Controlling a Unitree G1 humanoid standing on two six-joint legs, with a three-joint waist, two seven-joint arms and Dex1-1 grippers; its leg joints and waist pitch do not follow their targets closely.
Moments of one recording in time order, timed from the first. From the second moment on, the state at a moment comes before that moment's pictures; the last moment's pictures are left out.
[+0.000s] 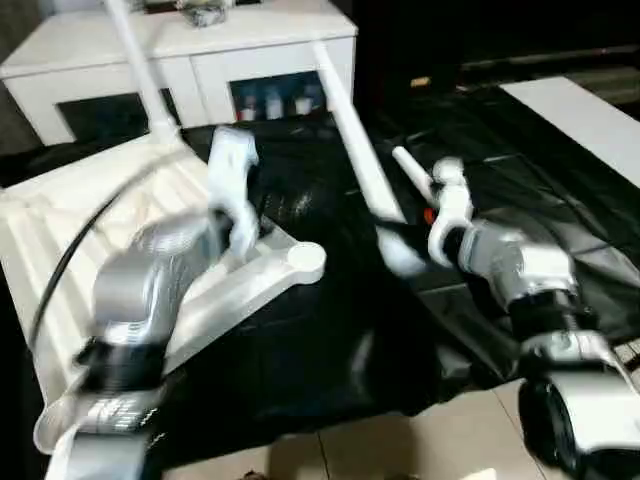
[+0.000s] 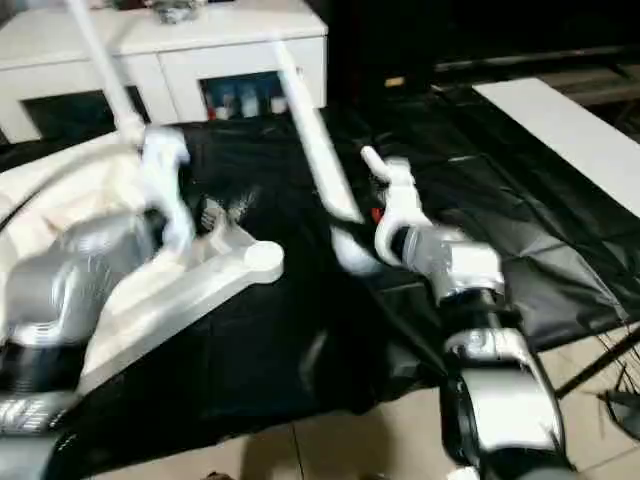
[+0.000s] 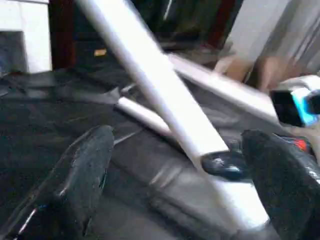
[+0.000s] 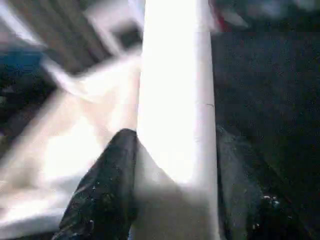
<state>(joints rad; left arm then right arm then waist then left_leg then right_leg) -0.68 0.15 0.18 0.06 -0.49 0.81 -0.46 -0.73 -0.24 -0.16 0.46 0.41 0.66 0.86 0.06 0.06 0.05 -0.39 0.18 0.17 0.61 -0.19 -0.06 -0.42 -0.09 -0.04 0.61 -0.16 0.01</state>
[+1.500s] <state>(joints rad) -0.79 -0.04 0.36 0.16 -0.59 0.83 -0.05 -0.60 -0.15 0.12 0.21 0.24 0.50 0.66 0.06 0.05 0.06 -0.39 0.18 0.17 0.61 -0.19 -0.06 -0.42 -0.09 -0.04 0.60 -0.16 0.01</state>
